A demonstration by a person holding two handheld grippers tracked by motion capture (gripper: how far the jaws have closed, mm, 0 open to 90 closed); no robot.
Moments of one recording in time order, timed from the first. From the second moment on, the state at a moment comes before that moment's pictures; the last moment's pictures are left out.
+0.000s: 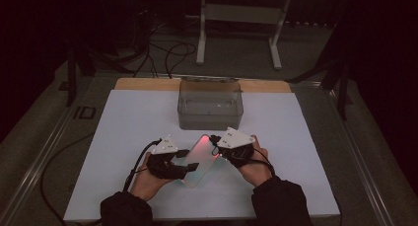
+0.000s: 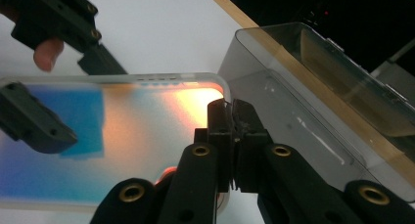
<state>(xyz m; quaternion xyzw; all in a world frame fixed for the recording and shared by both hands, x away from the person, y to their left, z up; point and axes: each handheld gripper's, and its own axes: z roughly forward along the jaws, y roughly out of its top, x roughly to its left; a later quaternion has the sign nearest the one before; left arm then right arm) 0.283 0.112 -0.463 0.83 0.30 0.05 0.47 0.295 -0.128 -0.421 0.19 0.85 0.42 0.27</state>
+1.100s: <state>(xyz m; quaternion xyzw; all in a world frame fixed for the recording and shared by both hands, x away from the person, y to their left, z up) 0.280 0.114 -0.463 0.83 0.31 0.11 0.45 0.299 -0.144 -0.413 0.21 0.83 0.48 0.20</state>
